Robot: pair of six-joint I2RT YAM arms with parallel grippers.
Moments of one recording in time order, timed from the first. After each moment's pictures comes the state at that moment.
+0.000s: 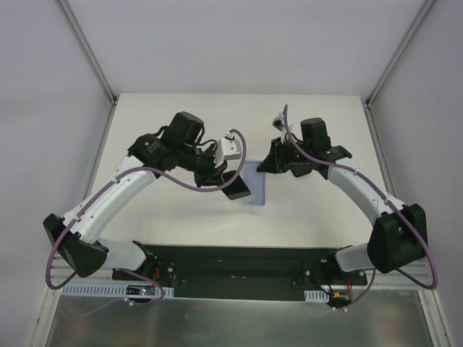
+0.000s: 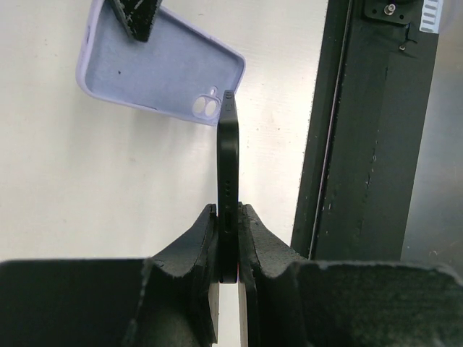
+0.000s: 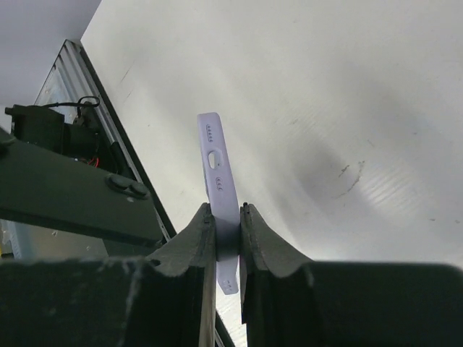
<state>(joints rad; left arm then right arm) -0.68 1.33 1.44 -0.96 0.58 0.49 0.39 1.38 1.05 -0.37 -0.77 0.14</state>
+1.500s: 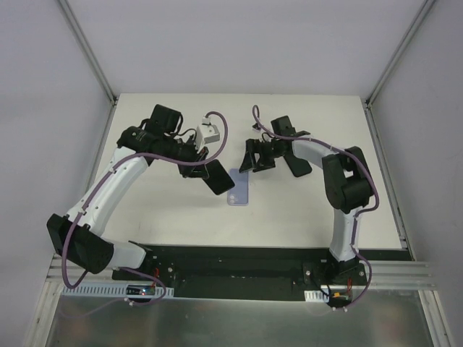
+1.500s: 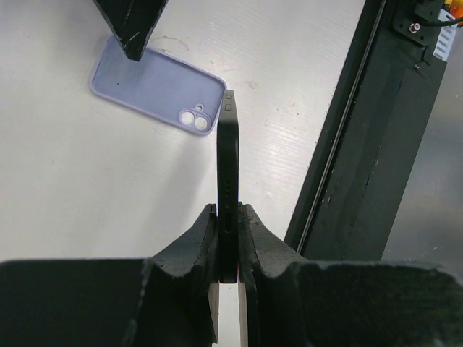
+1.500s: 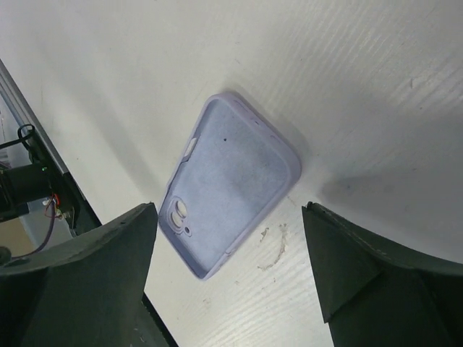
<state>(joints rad) -0.42 1.33 1.39 -1.00 0.69 0.47 0.41 2.03 1.38 -0.39 -0.73 0.21</state>
